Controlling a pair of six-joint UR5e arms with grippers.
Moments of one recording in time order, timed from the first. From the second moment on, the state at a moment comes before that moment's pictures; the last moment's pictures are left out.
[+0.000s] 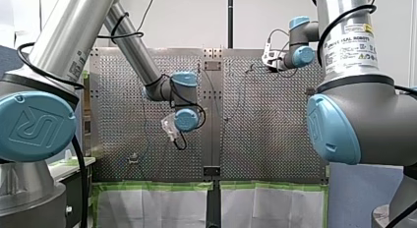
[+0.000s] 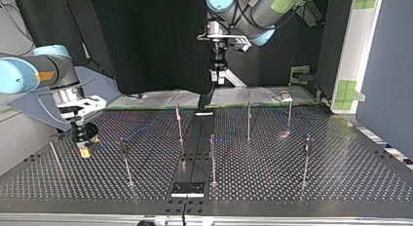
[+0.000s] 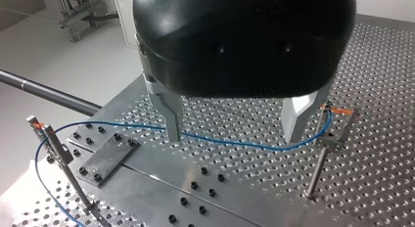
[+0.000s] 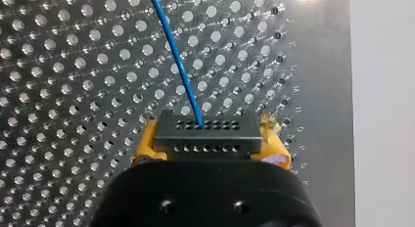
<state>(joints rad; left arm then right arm) -0.64 -1.94 -2.08 -2.14 -2.20 -1.97 1.77 -1.27 1.44 -0.23 1.21 1.79</state>
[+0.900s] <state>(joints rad) -0.64 -1.94 -2.30 -1.91 -2.20 -1.97 1.77 -1.27 1.45 -0.23 1.22 1.79</state>
